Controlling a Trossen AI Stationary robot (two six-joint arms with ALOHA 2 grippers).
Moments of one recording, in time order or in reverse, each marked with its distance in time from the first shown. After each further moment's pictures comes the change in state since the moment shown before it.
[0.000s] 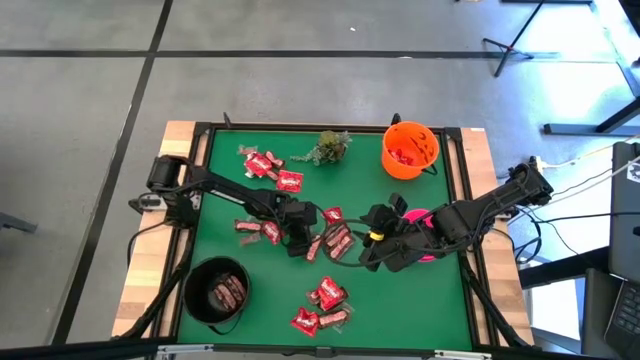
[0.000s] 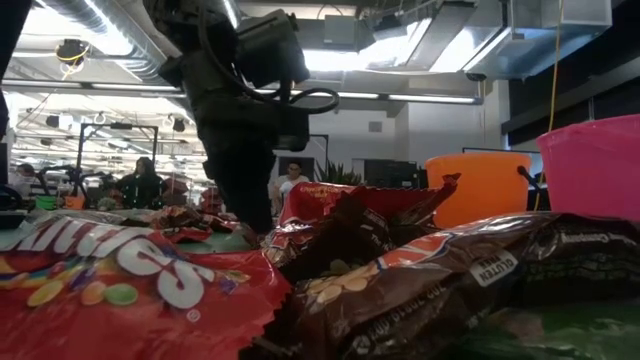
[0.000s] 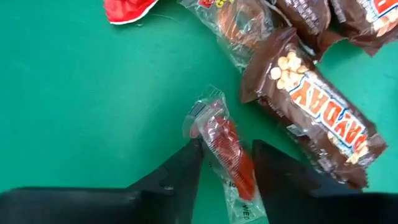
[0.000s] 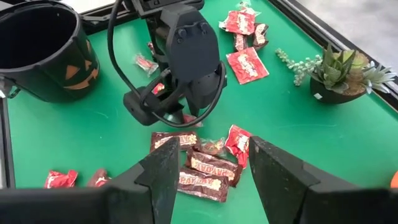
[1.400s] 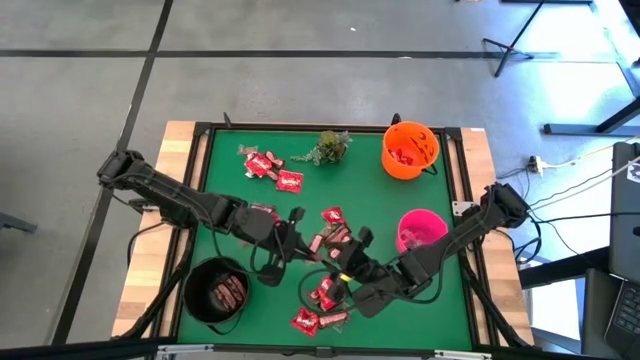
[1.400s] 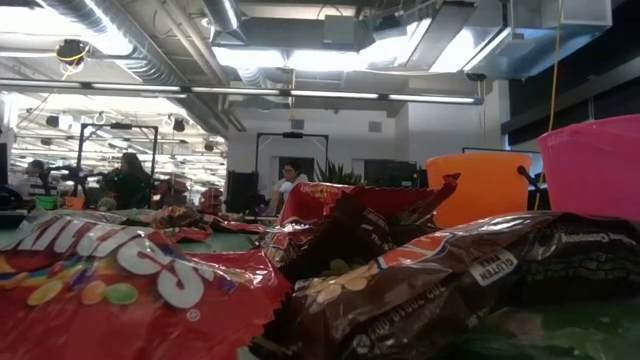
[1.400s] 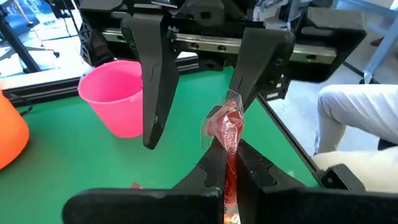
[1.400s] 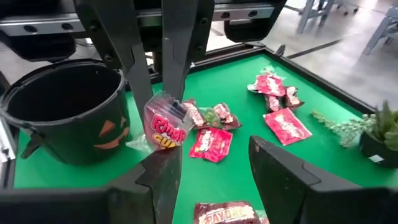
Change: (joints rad) left arm -0.286 -0.403 0.086 0.231 -0.090 0.336; right arm 0.116 0.257 -0.053 0.584 0.297 -0.163
